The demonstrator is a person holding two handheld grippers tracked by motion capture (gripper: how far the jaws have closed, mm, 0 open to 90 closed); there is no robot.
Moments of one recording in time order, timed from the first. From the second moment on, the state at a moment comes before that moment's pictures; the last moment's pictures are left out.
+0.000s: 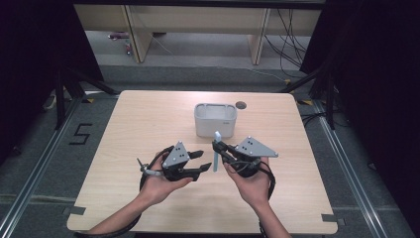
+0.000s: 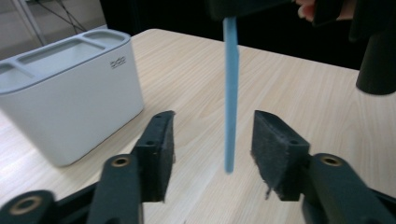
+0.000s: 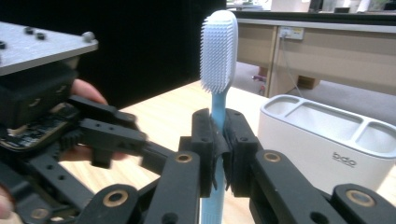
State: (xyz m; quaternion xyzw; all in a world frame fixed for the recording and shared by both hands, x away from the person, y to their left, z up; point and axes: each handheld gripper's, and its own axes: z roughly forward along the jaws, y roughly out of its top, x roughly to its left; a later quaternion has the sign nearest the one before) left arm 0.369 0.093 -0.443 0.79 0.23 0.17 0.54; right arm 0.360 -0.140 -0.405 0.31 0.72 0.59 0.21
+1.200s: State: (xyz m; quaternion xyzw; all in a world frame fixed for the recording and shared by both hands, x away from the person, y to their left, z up) left arm 0.359 0.212 -0.517 0.69 0.36 0.27 0.56; right arm 0.374 -0.164 -0.403 0.33 0.70 0.58 0.26
